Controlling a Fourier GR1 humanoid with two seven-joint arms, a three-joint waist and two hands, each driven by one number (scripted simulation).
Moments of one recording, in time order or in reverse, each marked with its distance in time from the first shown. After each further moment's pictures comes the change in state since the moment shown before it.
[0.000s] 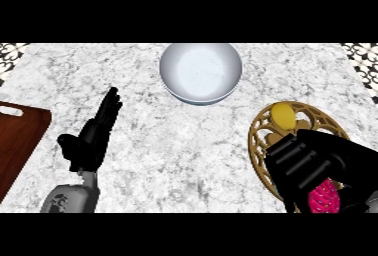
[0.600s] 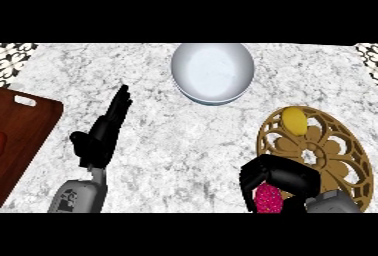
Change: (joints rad) left arm -0.034 -0.018 -0.032 0.027 -0.007 -0.007 -0.011; right arm 0.156 0.118 0.148 0.259 0.424 -0.033 -0.025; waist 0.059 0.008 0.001
